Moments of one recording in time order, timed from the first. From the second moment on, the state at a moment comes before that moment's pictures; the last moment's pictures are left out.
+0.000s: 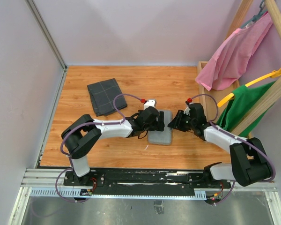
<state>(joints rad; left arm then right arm) -0.95 1.80 1.00 0.05 -0.29 -0.69 0.32 1.32 0.52 0.06 -0.33 0.61</state>
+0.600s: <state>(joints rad) -0.95 1.79 1.00 0.05 -0.29 -0.69 0.43 1.32 0.63 -0.11 -0.15 0.57</state>
